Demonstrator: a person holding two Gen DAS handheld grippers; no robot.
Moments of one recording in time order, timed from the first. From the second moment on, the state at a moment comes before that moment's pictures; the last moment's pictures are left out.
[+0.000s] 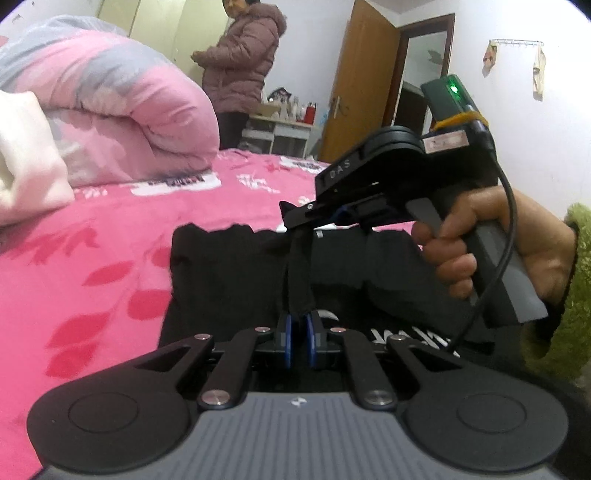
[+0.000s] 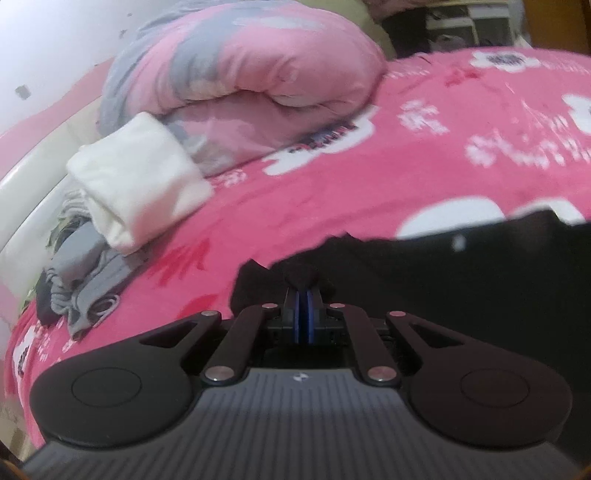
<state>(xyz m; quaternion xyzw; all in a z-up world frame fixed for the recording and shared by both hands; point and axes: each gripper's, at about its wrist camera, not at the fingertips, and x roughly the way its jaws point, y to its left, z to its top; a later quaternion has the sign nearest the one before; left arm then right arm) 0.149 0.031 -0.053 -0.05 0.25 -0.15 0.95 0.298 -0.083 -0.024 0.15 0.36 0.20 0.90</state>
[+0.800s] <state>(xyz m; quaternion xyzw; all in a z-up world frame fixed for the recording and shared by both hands) 0.129 0.067 -0.046 -0.13 0.26 -0.27 0.92 0.258 -0.159 -0.056 0.20 0.38 0.10 0.90</state>
